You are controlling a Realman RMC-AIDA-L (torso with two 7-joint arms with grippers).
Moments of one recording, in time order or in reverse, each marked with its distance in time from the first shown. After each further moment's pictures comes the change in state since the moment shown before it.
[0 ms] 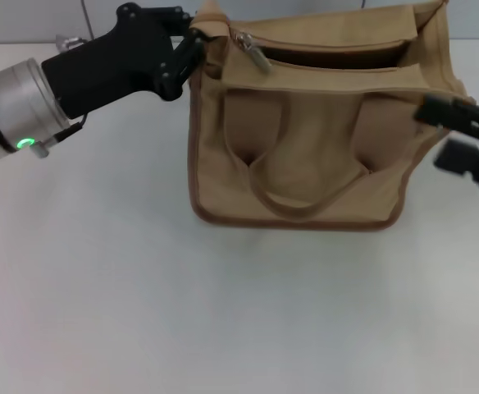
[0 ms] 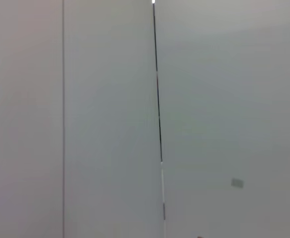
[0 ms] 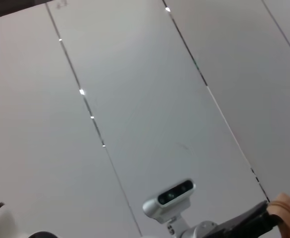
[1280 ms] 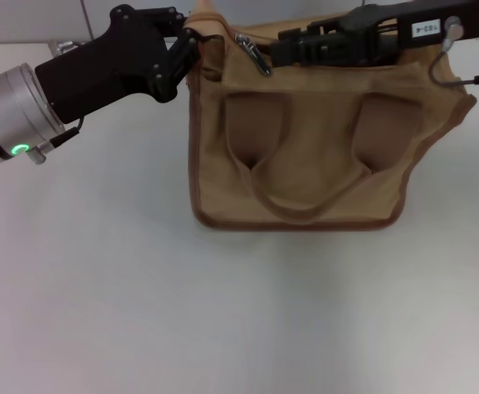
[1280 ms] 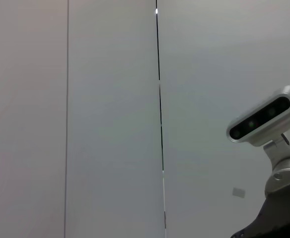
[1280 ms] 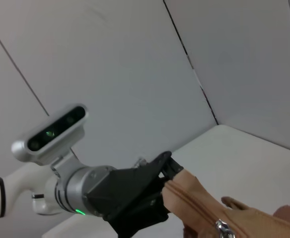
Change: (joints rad) left arm 0.016 0.000 0.003 -0.013 -0.028 0.021 0.001; right arm 0.314 -0.040 -0.503 -0.325 -0.014 0.489 0.578
